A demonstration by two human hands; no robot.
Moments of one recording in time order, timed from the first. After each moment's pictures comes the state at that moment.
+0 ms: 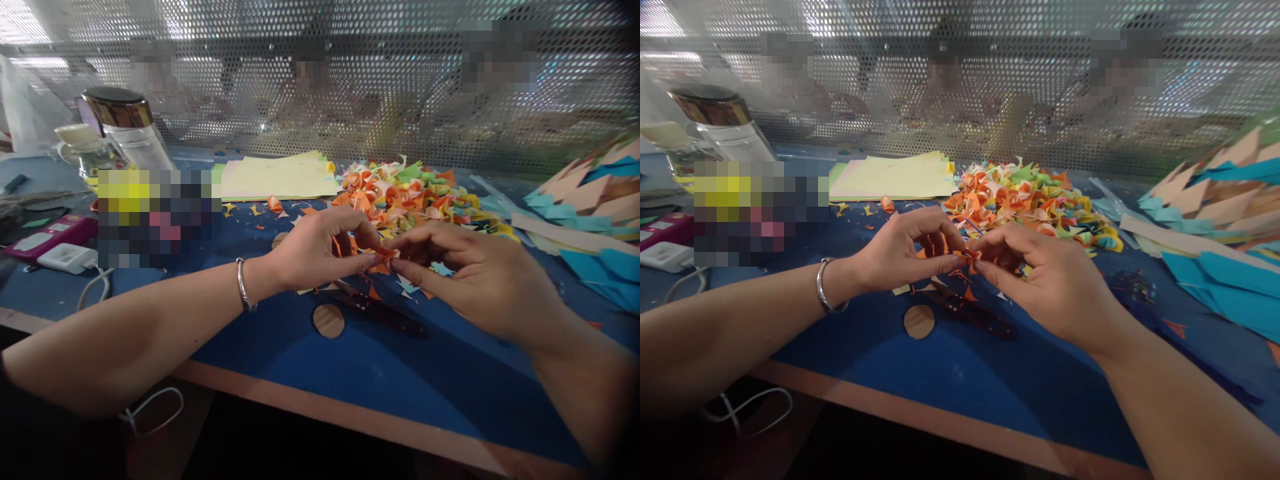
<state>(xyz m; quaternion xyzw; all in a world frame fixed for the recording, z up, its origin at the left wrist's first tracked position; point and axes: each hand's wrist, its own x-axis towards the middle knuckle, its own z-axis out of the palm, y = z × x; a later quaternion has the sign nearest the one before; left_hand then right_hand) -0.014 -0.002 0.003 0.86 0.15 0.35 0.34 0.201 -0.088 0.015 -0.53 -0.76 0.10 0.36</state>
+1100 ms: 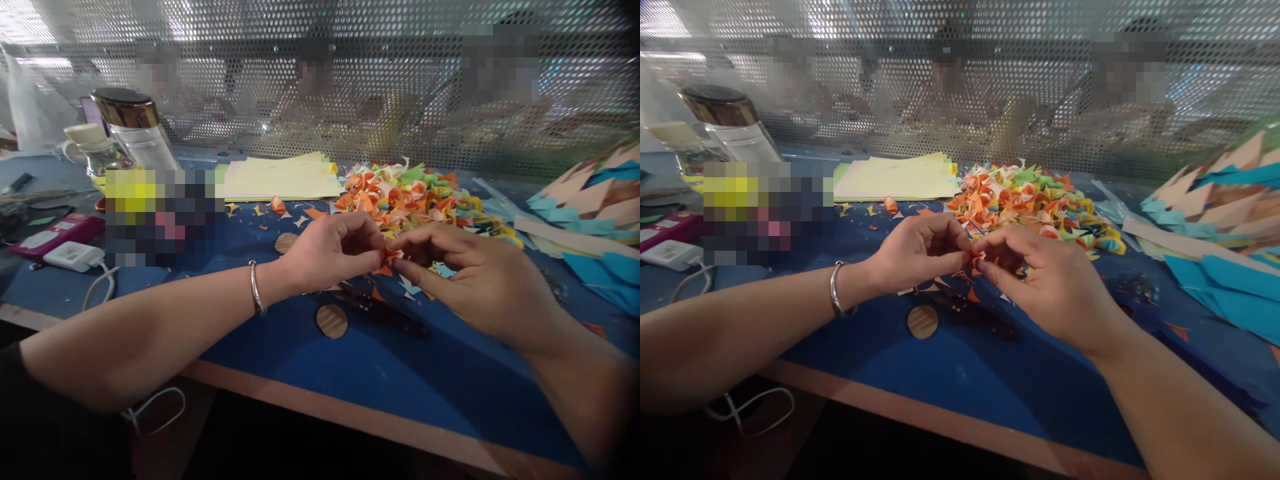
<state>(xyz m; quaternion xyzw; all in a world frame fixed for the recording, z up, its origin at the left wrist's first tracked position) 0.001 -0.005 -0.009 0.78 0.16 0.35 0.50 0.197 -0.088 0.012 -0.54 -0.76 0.09 0.36</state>
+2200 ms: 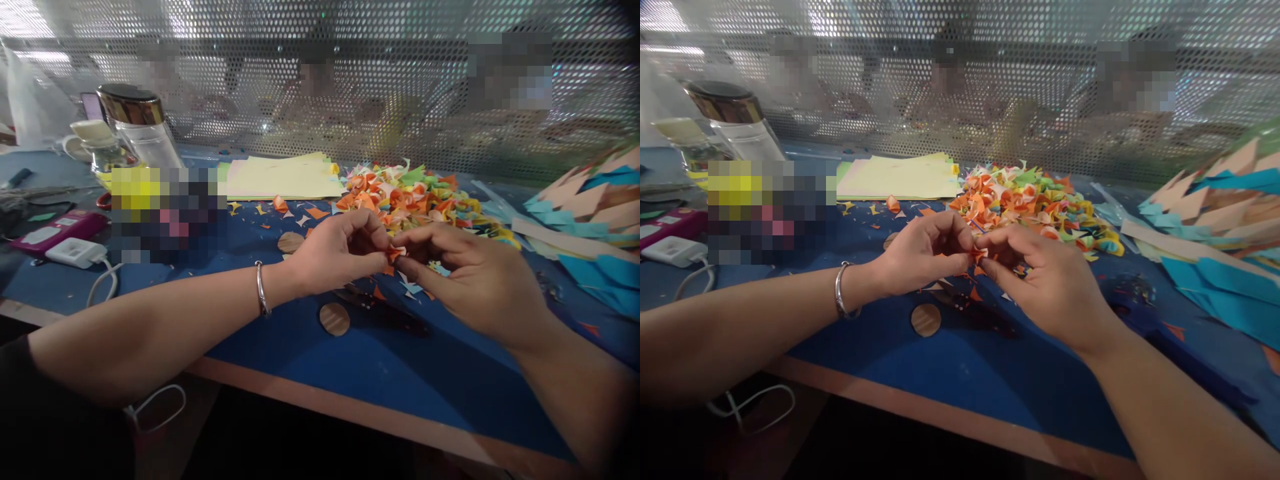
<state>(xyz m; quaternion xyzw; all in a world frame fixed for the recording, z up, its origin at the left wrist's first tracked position) 0.005 -0.011 -0.006 0.72 0.17 0.36 0.57 0.191 -0.087 0.012 -0.54 -0.74 0.06 0.40</state>
